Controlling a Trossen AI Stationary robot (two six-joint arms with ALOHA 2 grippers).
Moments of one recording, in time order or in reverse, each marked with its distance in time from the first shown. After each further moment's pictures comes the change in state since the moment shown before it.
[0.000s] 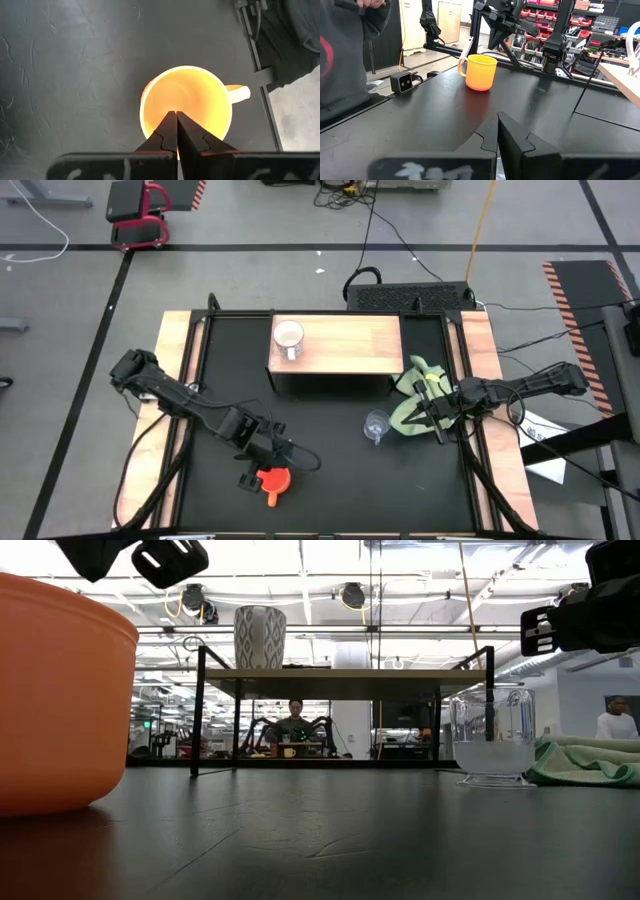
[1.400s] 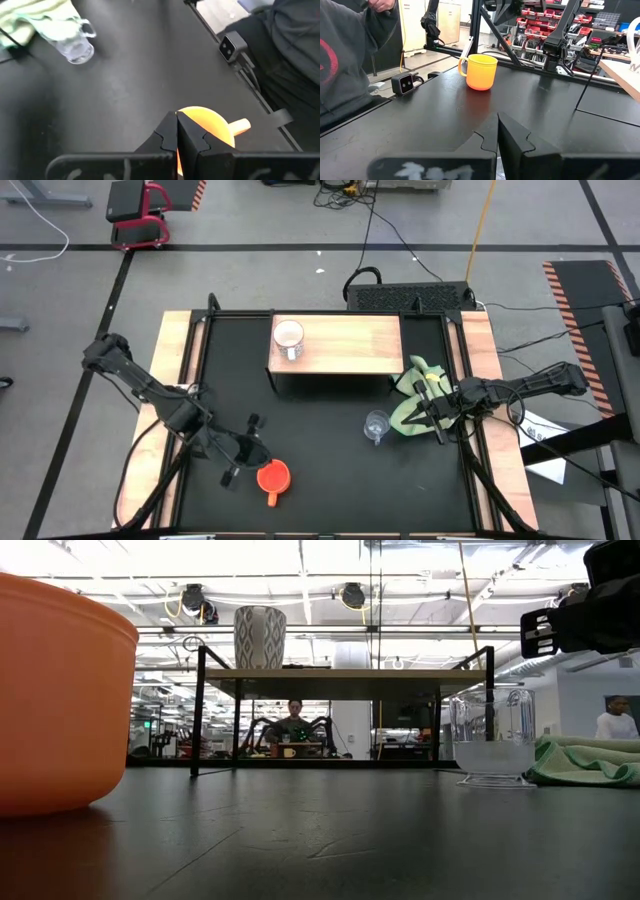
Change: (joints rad) left arm -0.151 -0.351 -0.306 0.386 -0.342 0.078; right arm 0.000 0.000 0.000 -0.003 0.000 0.023
